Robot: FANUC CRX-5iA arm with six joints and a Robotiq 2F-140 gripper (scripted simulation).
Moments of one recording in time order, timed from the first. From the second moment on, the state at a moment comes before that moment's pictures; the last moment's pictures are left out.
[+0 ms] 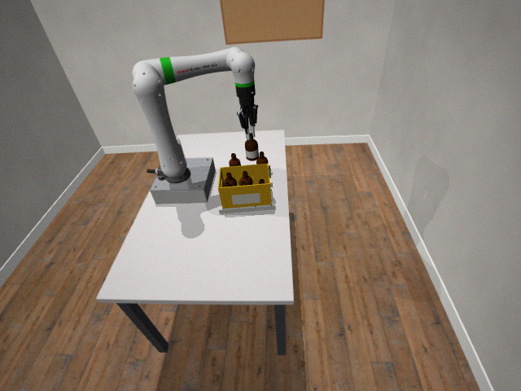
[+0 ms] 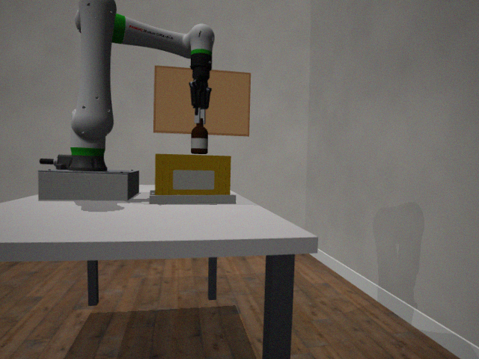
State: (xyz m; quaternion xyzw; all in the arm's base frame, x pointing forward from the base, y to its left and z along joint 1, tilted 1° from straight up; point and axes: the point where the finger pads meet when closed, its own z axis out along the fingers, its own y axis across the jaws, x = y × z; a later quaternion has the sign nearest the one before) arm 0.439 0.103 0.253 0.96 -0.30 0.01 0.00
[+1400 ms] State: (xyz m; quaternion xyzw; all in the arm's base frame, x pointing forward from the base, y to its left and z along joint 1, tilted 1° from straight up) arm 0.484 0.035 0.255 0.96 -0.30 0.01 0.00
